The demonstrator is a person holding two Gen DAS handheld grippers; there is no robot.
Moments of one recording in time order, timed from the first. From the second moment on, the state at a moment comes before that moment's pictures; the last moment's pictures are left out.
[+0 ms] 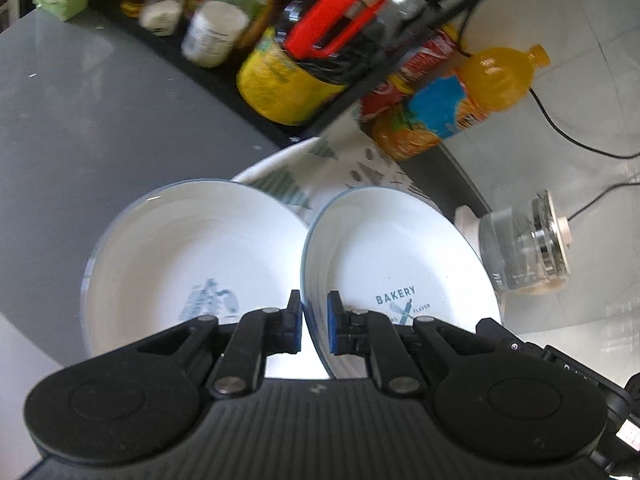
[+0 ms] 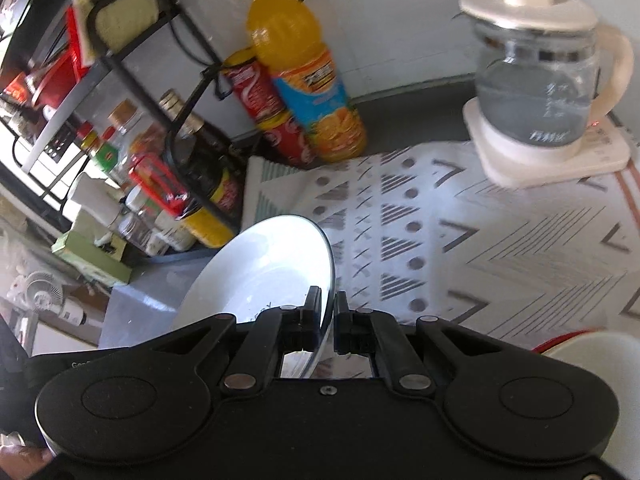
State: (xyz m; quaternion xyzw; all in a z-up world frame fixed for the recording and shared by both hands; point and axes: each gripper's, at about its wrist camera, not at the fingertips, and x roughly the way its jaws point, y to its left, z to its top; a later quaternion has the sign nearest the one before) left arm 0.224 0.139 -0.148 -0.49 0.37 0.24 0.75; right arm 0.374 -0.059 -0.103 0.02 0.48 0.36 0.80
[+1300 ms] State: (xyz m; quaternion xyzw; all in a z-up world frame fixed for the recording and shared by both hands) left arm 0.159 0.167 -0.213 -0.53 0.41 0.28 0.69; right arm 0.313 -0.010 -0.171 -0.07 0.53 0.36 0.77
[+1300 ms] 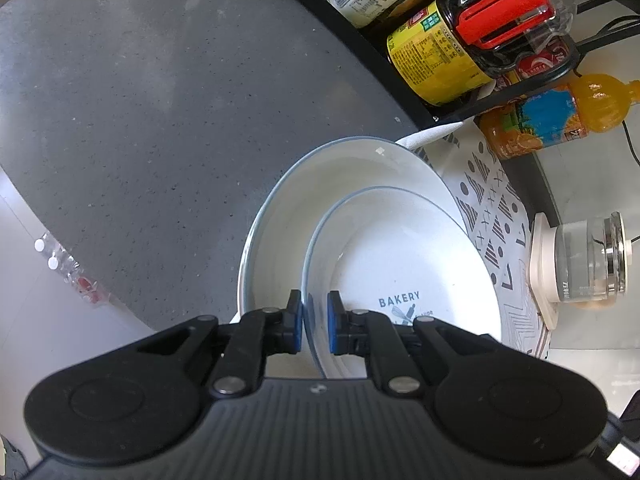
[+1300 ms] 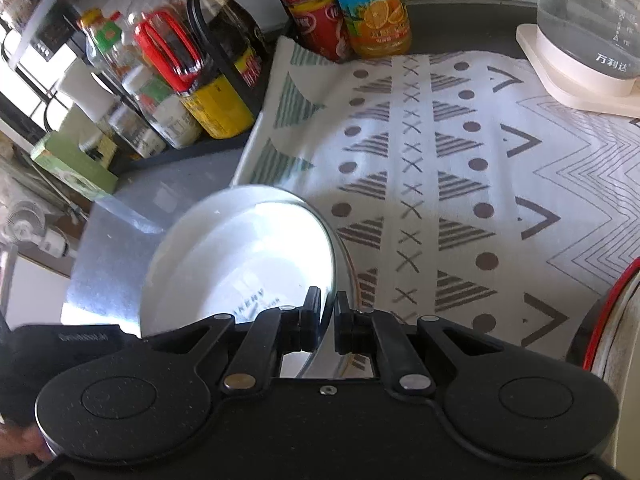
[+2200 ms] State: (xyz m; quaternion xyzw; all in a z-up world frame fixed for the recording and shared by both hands) left arm 0.182 0.180 -0.188 -0.44 0.42 0.35 0.72; right arm 0.309 -0.002 -0.170 -0.08 0.52 0.36 0.77
